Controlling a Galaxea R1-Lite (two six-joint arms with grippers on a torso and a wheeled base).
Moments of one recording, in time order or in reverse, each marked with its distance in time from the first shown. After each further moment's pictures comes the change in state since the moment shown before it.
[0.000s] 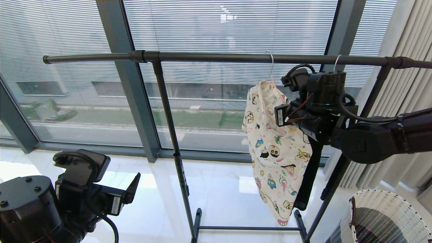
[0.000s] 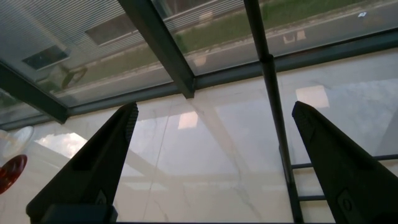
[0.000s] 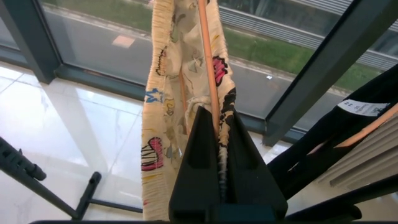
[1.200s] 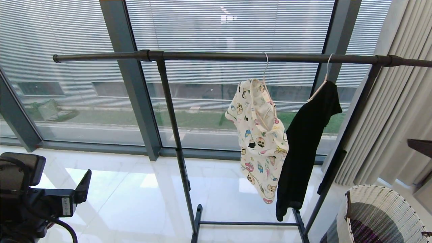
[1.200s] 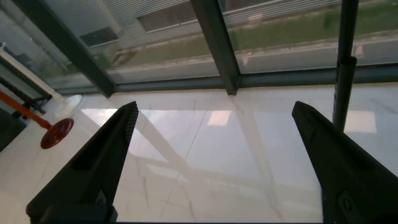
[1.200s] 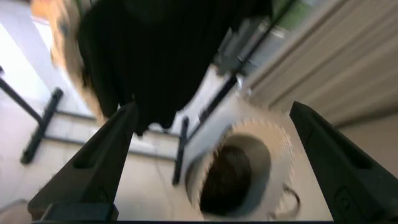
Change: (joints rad) left arm 0.243 -0.205 0.084 0.000 0.004 0.030; right arm -0.155 -0.884 0.238 0.904 -0.004 -0.014
